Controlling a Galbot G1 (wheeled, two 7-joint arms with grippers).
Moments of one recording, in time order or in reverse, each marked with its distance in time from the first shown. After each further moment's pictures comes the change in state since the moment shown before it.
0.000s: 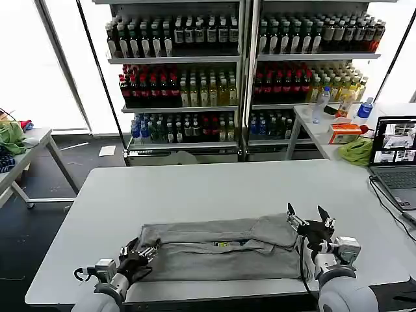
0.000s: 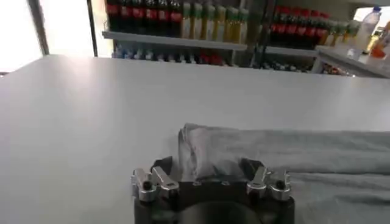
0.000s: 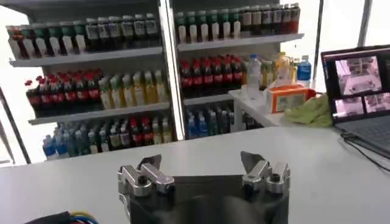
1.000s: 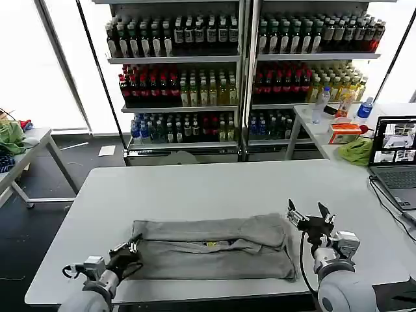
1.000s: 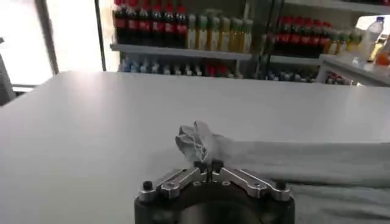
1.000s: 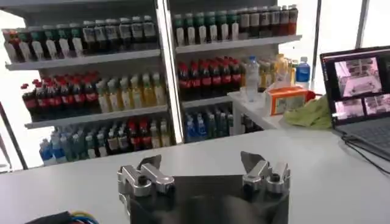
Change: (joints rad) left arm -0.002 0.061 -0.075 -0.009 -0.044 -0.033 0.014; right arm 0.040 0.001 -0.005 -0.028 0.012 -0.002 0.007
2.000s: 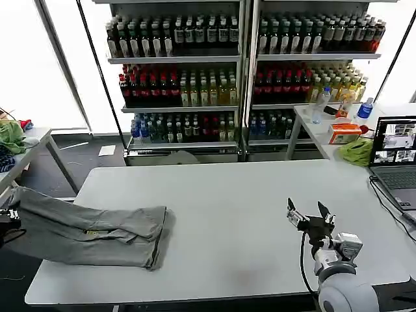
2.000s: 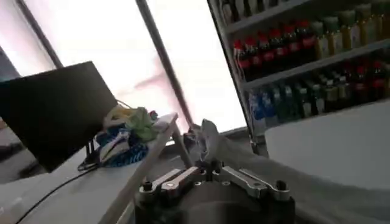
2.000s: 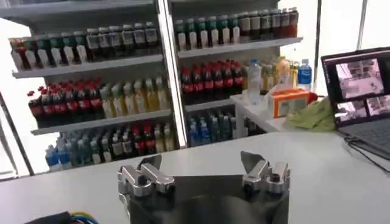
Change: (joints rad) left arm -0.030 0.427 -0.385 0.240 -0.003 -0.040 0.024; right arm -0.034 0.008 0.014 0.037 0.008 0.015 0.004
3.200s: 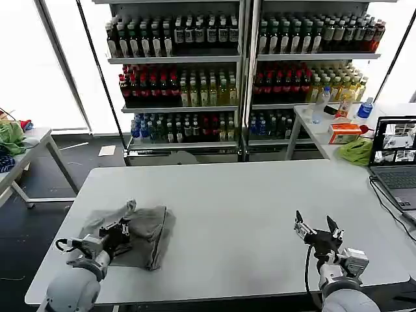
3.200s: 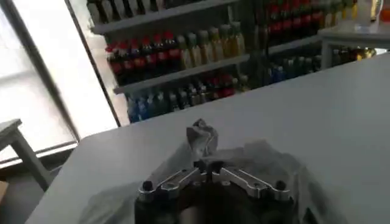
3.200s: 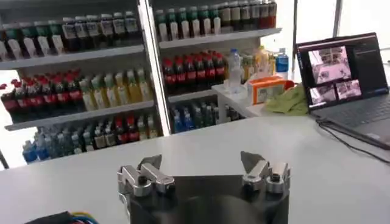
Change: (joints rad) left arm -0.088 -0.249 0.492 -0.258 0.119 0.100 -0.069; right arm -0.101 0.056 0.030 0.009 -0.047 0.027 0.003
